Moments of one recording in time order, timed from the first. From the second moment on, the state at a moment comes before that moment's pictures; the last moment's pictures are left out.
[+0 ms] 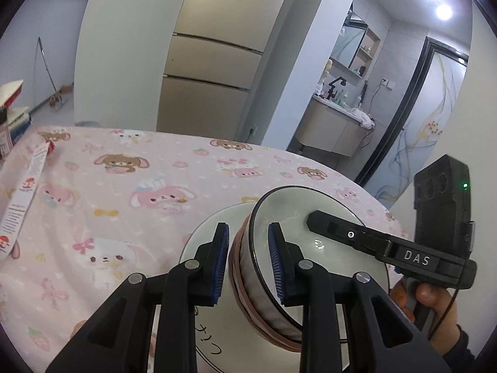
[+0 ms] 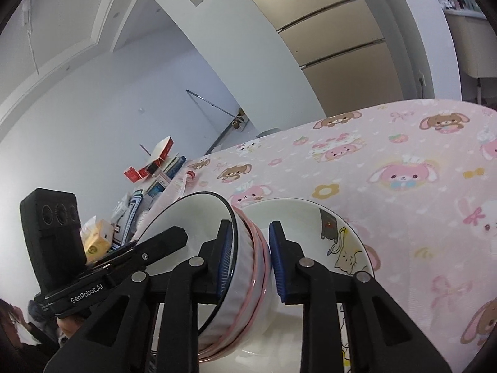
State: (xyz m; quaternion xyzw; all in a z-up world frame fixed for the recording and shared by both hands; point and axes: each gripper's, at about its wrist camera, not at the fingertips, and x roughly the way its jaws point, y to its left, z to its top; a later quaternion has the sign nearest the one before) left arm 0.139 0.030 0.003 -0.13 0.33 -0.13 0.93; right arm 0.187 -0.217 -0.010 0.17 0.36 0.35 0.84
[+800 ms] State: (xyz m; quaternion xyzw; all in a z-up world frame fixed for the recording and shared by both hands) left arm 0.135 0.017 0.003 -0.05 0.30 -0.07 0.95; right arm 0.153 -0.197 0.017 -0.01 0.30 0.31 0.90
